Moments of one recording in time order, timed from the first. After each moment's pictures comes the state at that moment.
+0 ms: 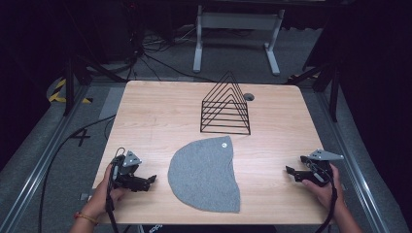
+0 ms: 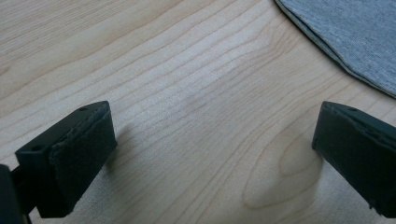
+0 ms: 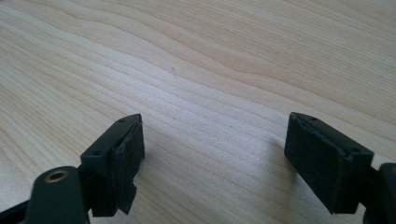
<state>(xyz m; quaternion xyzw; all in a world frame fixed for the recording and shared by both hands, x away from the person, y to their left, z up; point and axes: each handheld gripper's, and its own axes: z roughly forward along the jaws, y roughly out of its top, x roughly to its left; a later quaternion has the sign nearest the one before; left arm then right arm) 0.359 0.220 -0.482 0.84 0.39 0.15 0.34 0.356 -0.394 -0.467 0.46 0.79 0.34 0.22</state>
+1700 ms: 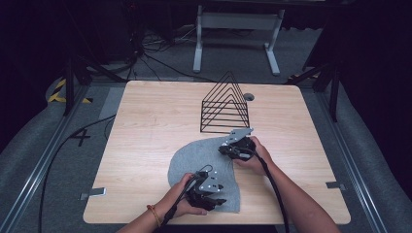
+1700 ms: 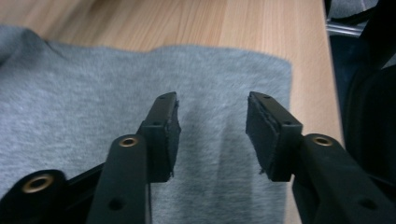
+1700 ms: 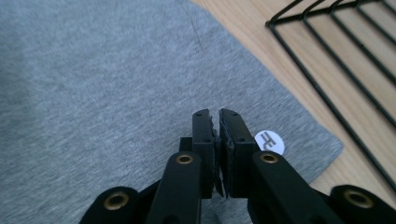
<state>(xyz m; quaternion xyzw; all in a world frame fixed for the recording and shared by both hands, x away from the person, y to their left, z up) 0.321 0.019 -0.466 0.92 0.07 0.03 0.38 0.441 -0.173 -0.453 0.19 0.91 0.34 0.14</state>
